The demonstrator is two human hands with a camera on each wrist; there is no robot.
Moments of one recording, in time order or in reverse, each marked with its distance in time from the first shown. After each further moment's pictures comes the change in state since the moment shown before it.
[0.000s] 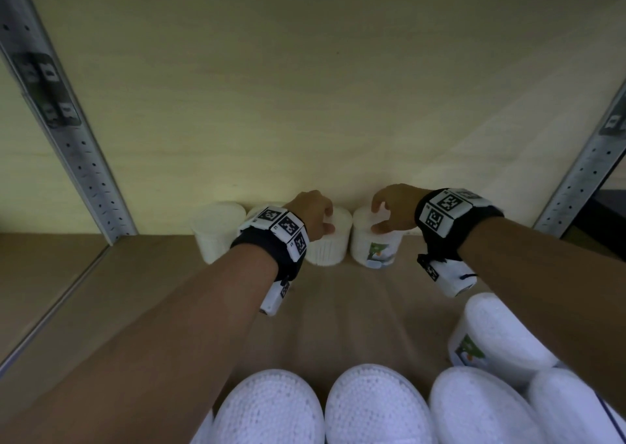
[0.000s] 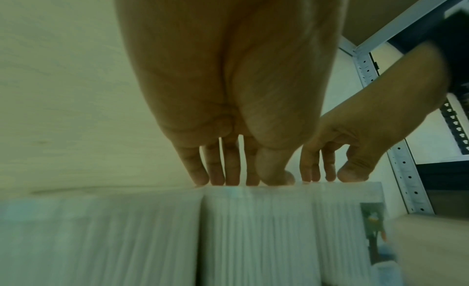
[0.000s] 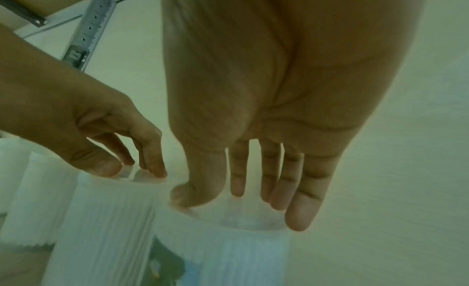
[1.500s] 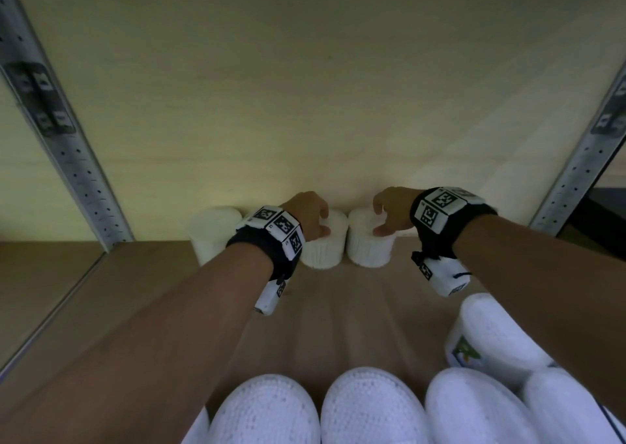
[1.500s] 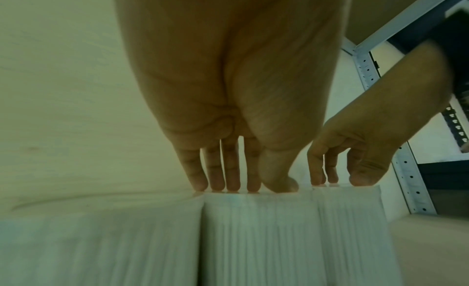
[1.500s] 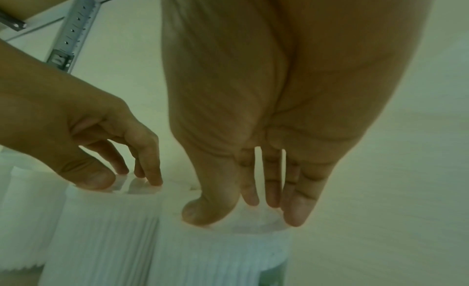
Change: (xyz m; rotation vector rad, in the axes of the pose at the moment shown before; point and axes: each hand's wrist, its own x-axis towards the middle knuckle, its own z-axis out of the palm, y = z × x) left_hand -0.002 0.004 -0.007 0.007 -0.002 0.010; right_hand 0.001 0.001 -0.003 -0.083 -0.066 0.060
